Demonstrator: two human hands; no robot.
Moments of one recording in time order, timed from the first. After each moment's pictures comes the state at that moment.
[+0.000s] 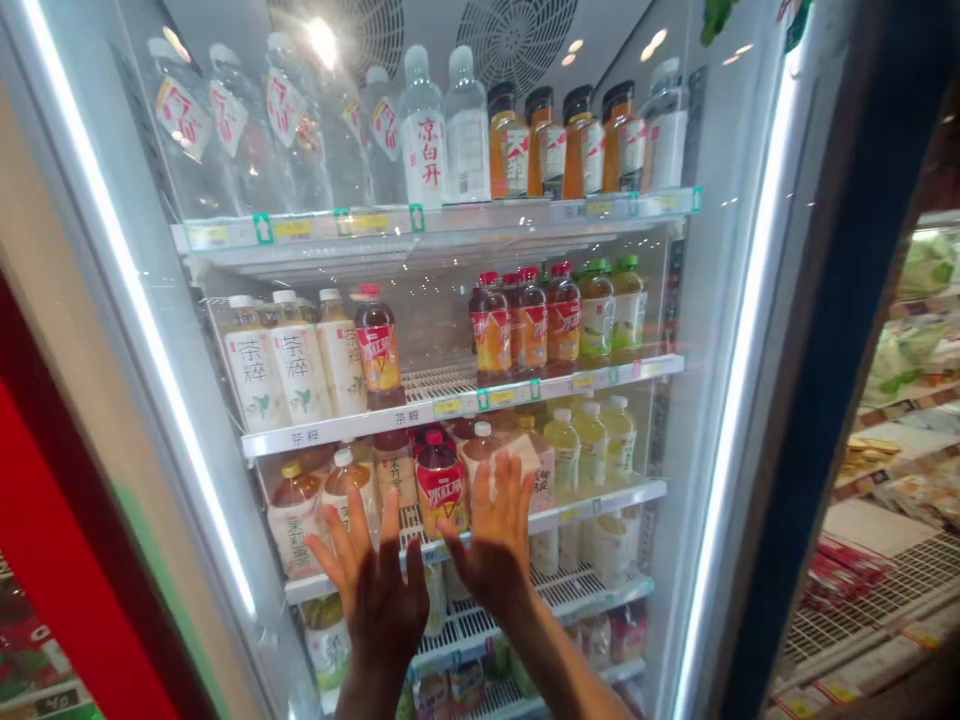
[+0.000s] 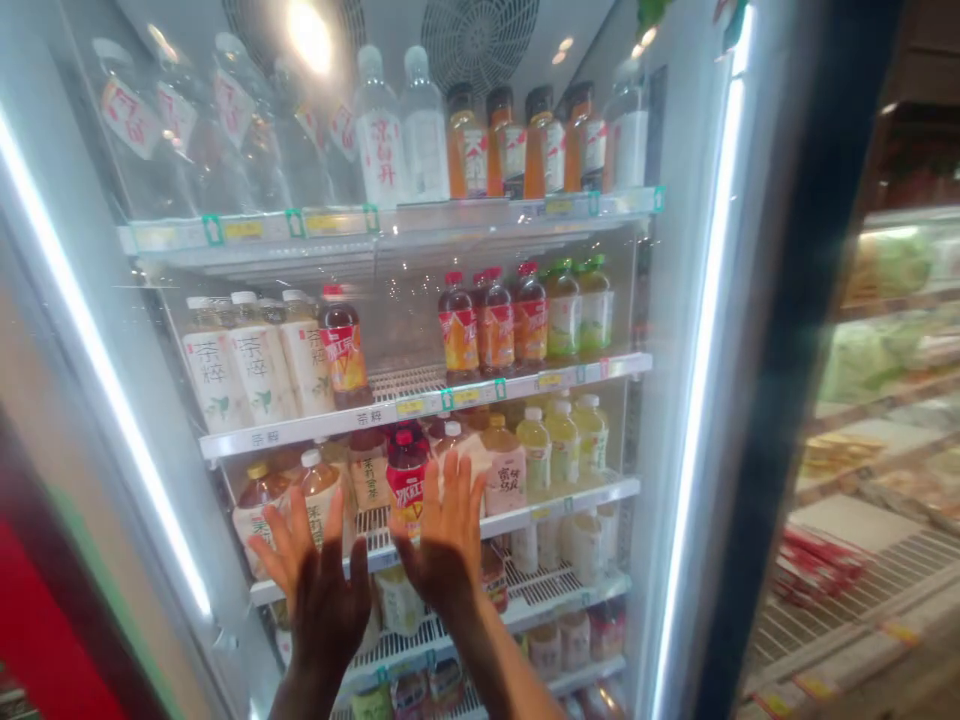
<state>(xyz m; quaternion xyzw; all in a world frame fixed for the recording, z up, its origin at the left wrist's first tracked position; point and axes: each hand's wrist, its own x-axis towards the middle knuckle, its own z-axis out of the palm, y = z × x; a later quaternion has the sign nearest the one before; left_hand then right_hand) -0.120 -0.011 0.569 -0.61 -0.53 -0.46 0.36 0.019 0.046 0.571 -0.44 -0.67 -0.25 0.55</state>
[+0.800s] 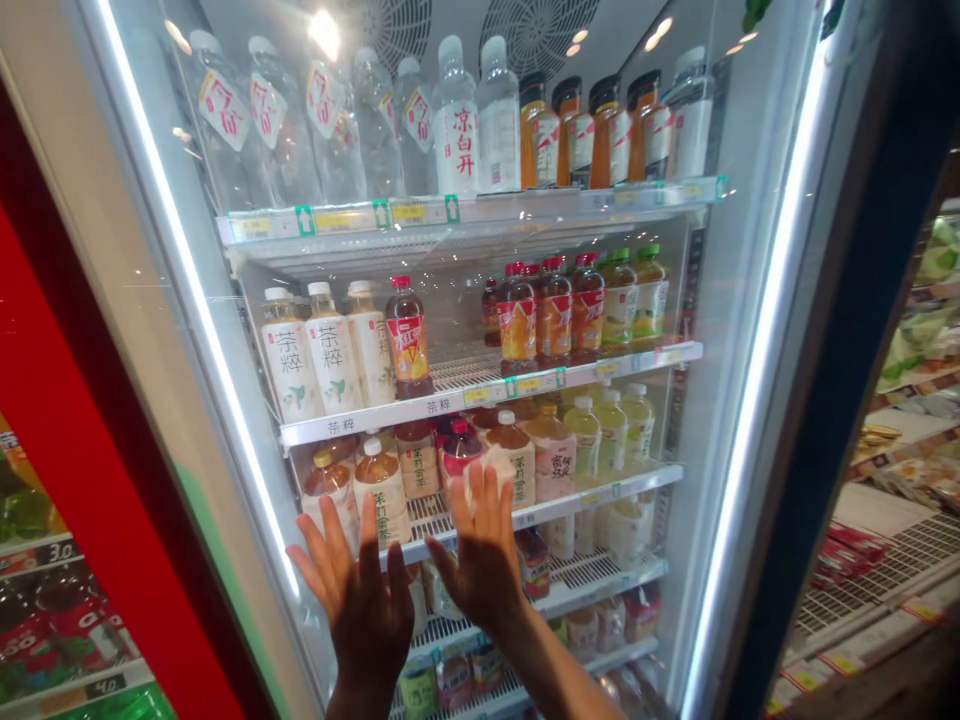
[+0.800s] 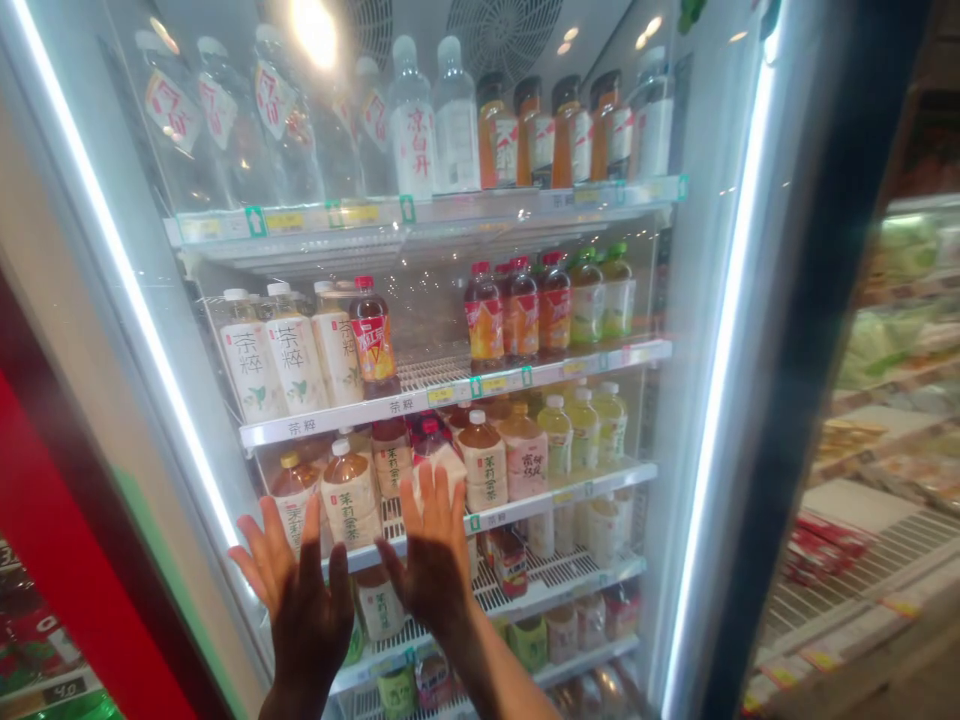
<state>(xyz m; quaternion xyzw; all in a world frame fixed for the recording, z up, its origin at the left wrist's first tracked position) -0.182 -0.044 0.576 -0.60 -0.57 -0.48 0.29 -0.040 0.014 0.564 -0.41 -0.70 -0.27 0.52</state>
